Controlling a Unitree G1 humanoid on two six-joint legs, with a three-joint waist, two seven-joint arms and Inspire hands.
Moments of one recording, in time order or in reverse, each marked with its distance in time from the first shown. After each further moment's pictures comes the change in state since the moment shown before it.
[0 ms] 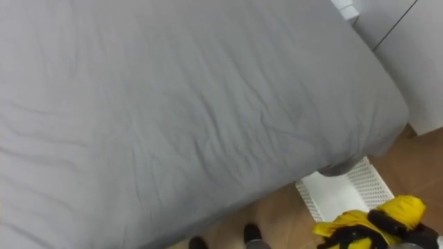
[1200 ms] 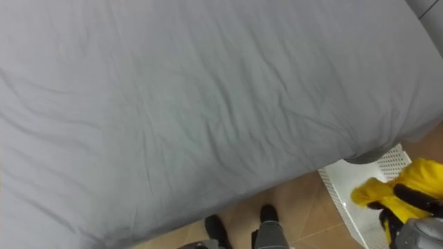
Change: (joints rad) left arm -0.013 0.005 -0.101 0.004 -0.042 -0.087 0.027; right arm -0.055 -0.104 0.017 0.026 0.077 -0.117 -0.141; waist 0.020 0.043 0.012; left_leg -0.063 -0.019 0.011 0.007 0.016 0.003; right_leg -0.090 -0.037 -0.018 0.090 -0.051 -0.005
